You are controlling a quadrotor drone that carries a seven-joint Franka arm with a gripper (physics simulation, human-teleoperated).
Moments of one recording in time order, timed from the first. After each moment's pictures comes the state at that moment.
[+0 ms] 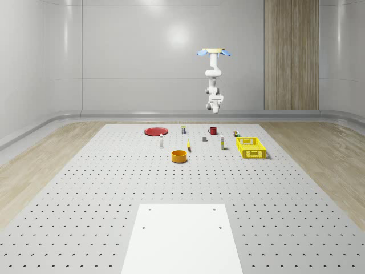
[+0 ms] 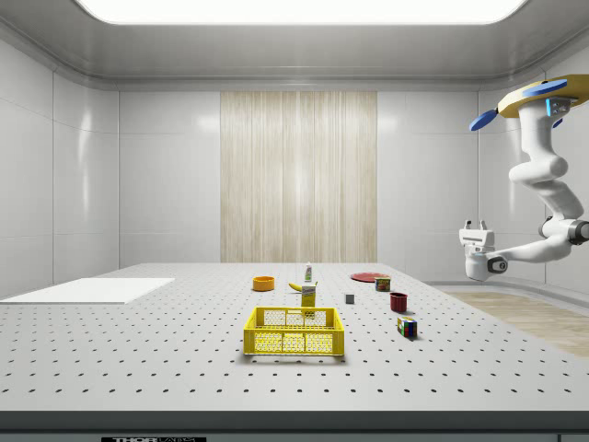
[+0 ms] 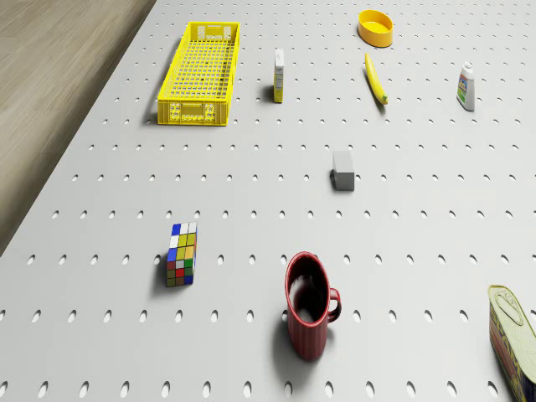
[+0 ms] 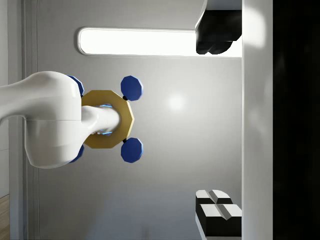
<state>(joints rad) -0.01 -0.71 0.01 -2.05 0.00 1.38 0.78</state>
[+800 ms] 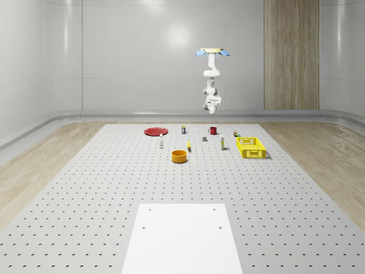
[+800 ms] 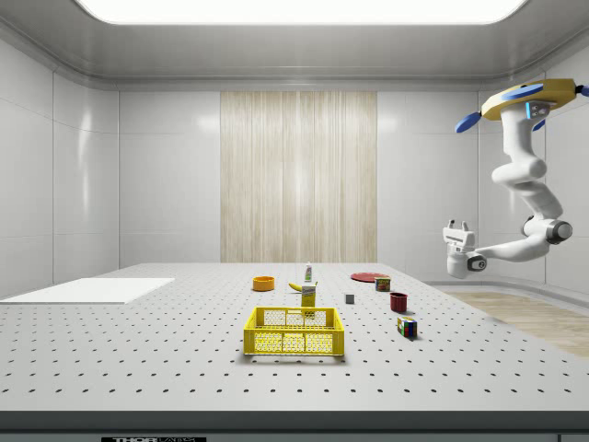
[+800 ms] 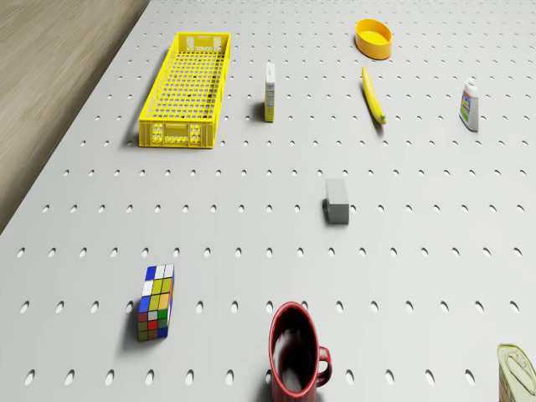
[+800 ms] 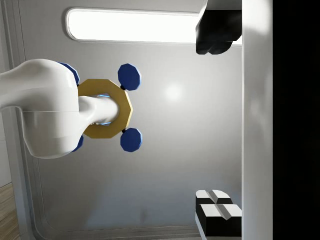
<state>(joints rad) -0.03 -0.72 0.07 -2.06 -0.09 1.39 0.79</state>
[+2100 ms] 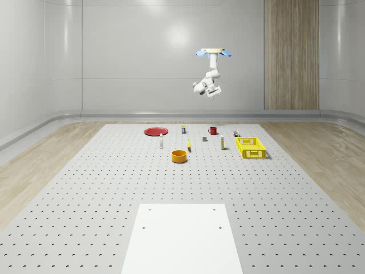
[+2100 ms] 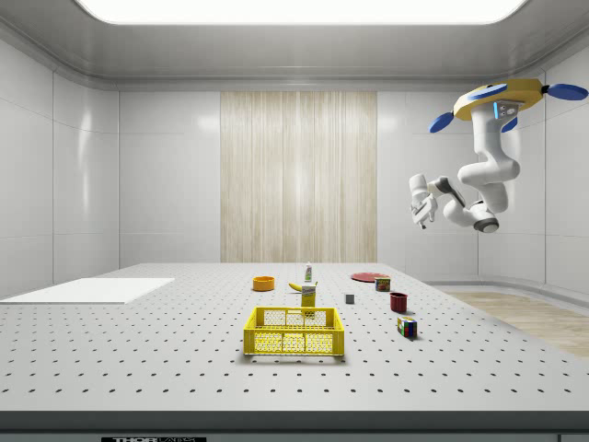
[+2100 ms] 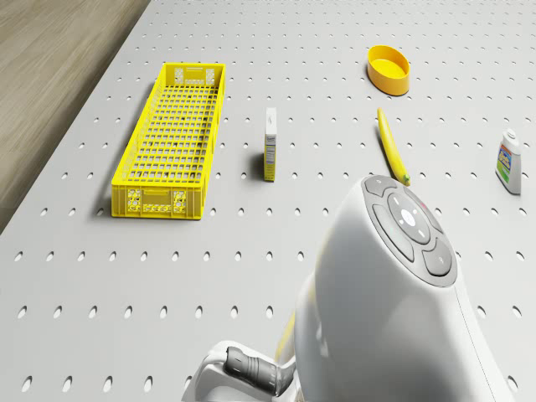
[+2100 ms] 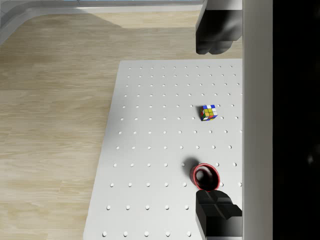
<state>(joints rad) -0.76 -0.94 1.12 -2.85 -1.86 1.25 1.38</state>
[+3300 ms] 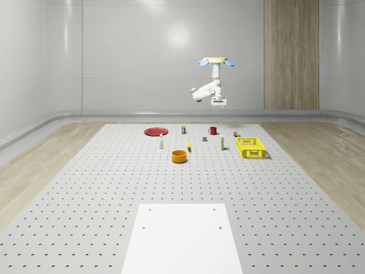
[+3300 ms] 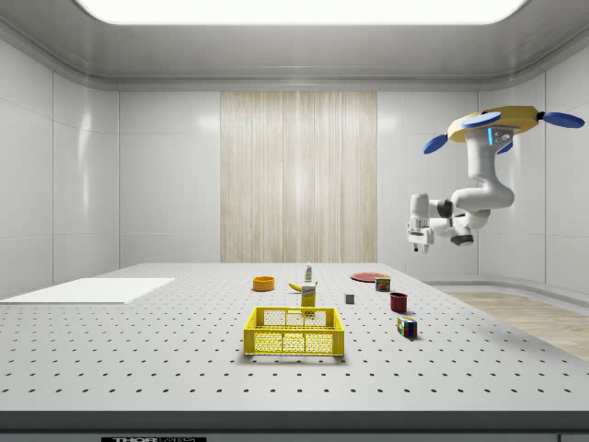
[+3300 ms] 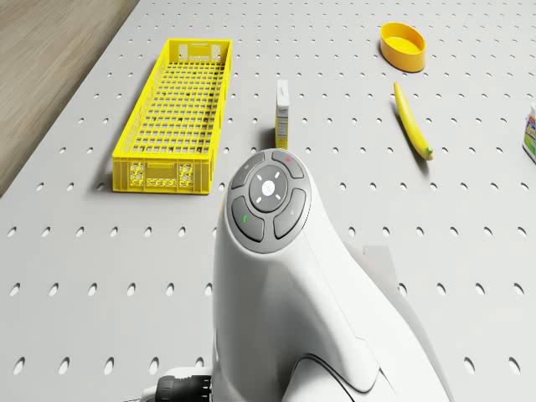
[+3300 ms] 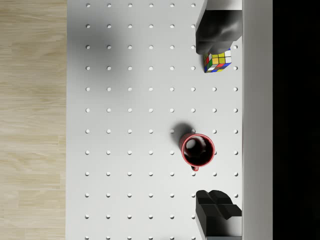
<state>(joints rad) -1.06 -1.12 1.28 -2.89 -1.96 1.20 1.59</state>
